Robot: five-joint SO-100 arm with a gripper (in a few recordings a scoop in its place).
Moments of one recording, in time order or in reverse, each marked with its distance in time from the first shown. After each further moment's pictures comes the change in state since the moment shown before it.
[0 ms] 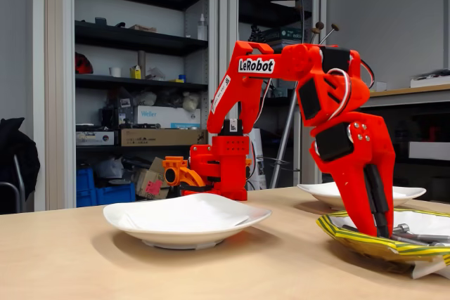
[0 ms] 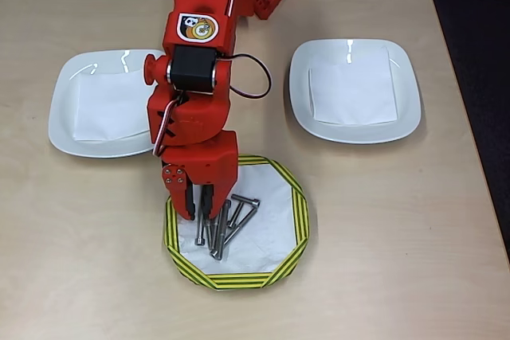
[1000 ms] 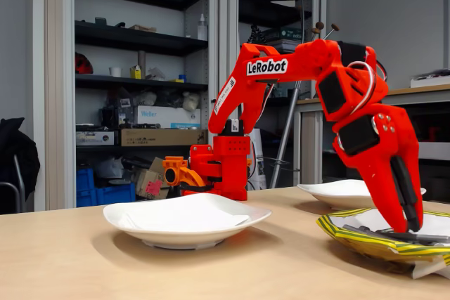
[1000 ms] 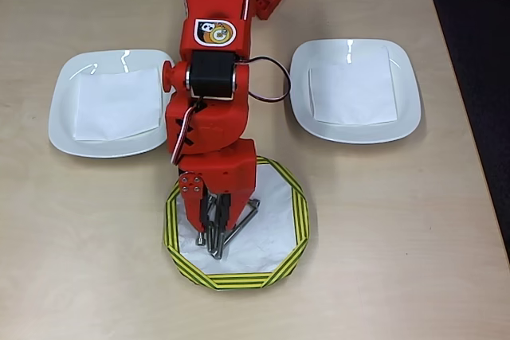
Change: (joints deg) arm -3.4 -2.7 -7.3 0.8 4.9
